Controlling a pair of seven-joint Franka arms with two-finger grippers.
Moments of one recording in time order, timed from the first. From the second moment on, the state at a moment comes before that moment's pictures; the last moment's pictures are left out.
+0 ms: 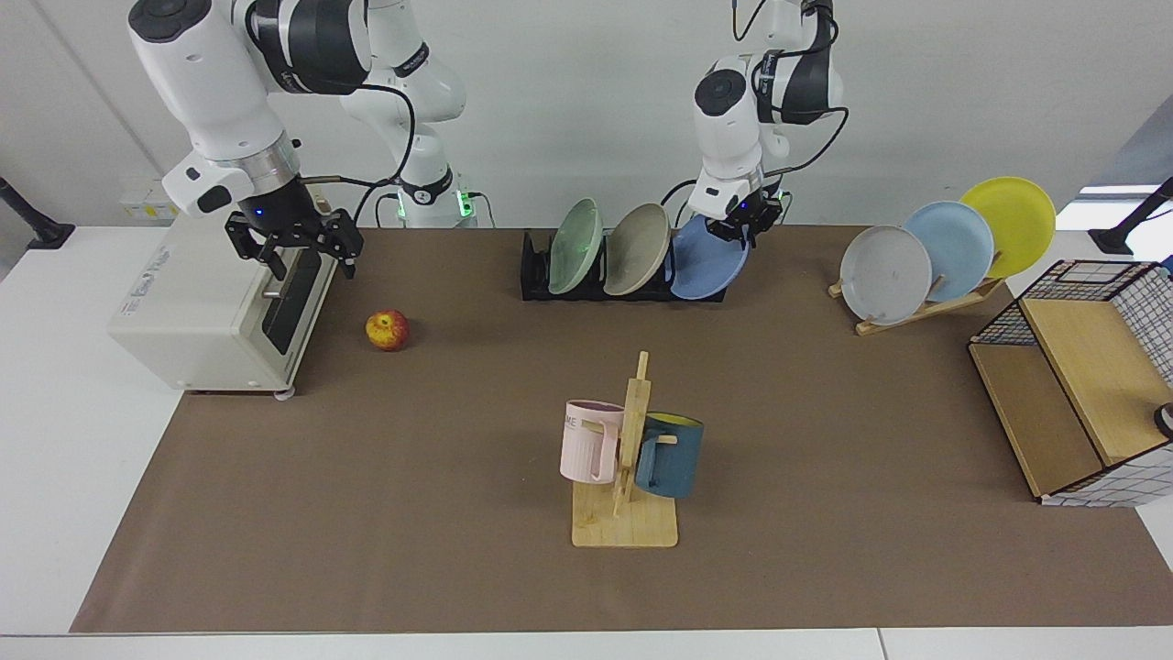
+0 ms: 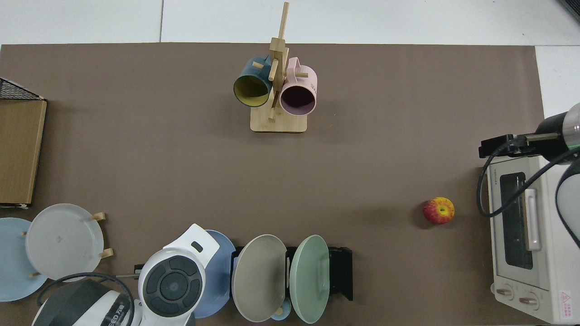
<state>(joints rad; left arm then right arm) 0.06 -0.44 -0.58 -2.46 0.07 1.87 -0.47 -0.01 -0.03 0.00 -1.72 0.01 1.73 -0.01</state>
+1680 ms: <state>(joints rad) 0.28 -0.20 -0.63 -2.03 -0.07 2.01 -0.49 -0.01 -0.03 0.00 -1.72 0.01 1.74 -0.01</state>
